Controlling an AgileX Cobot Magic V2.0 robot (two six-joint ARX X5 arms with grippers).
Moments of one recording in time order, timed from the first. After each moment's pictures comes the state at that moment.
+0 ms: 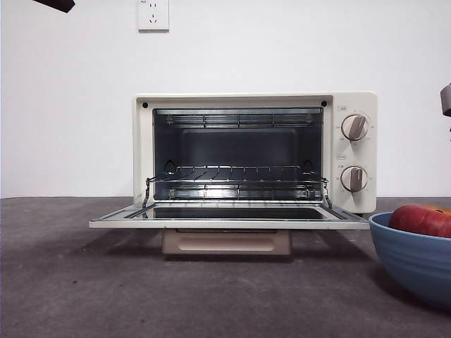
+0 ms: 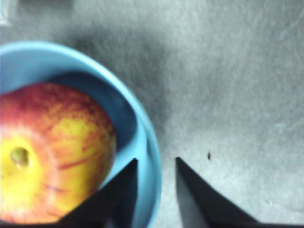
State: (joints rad) left arm -0.42 0.84 0.94 -0.64 0.34 -0.12; right arm 0.20 1.13 0.62 -0.73 -0.16 0.21
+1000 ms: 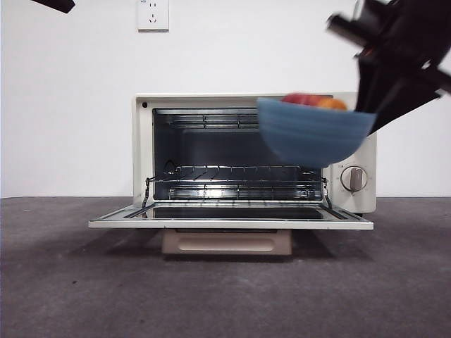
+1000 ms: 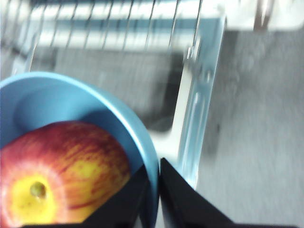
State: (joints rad) left arm -0.42 0.84 0.94 -0.64 0.34 -0.11; right arm 0.34 1.36 1.07 -0.65 -0.27 0.41
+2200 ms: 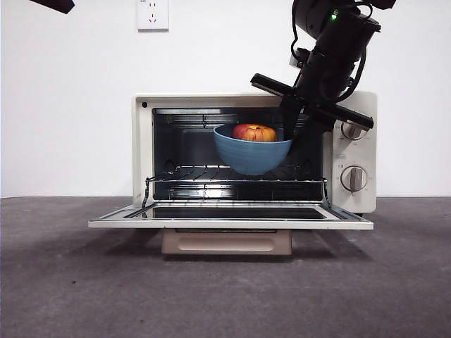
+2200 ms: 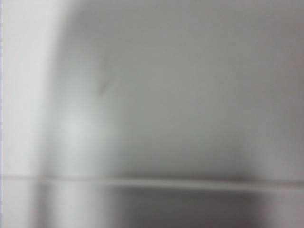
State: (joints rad) left arm -0.42 0.84 0.94 -0.64 0.34 -0.10; right arm 0.42 1.78 1.40 -0.41 -0.05 0.65
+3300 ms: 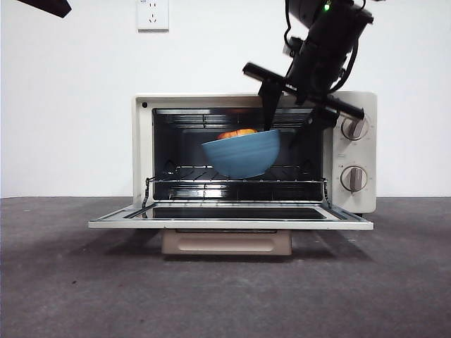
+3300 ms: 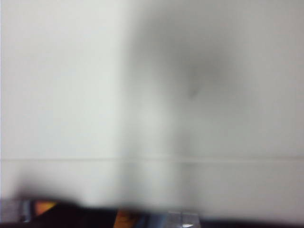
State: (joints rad) left arm -0.42 0.84 0.94 -0.67 0.34 -0.10; right arm 0.45 1.76 1.40 -0.38 -0.03 0.66
